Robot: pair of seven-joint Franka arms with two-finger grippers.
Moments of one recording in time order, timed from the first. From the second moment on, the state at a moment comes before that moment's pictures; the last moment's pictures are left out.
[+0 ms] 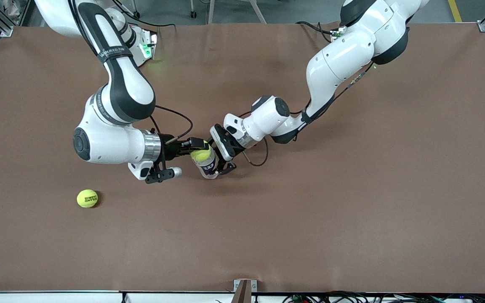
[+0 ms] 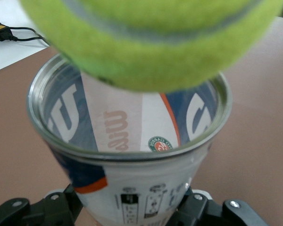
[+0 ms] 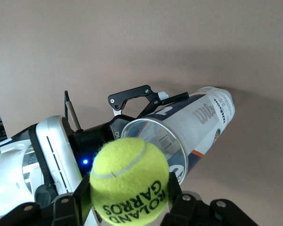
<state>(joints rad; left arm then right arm) -0.37 1.04 -0.61 -1.56 0.05 3.32 0.52 0.41 0.45 -0.04 -1.60 0.74 1.91 -0.04</state>
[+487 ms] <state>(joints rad) -0.37 1.04 -0.61 -1.56 0.05 3.32 0.52 0.41 0.45 -0.05 -1.60 0.74 1.91 -0.04</state>
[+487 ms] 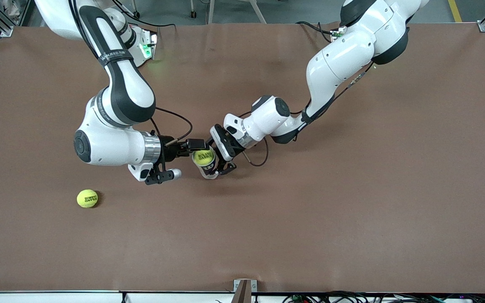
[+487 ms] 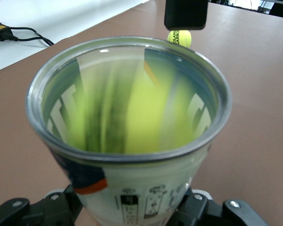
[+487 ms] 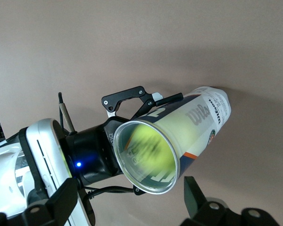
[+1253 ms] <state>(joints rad) -0.37 1.04 -0.61 -1.56 0.05 3.33 0.52 0.28 0.45 -0.14 -1.57 0.40 1.90 -0.04</state>
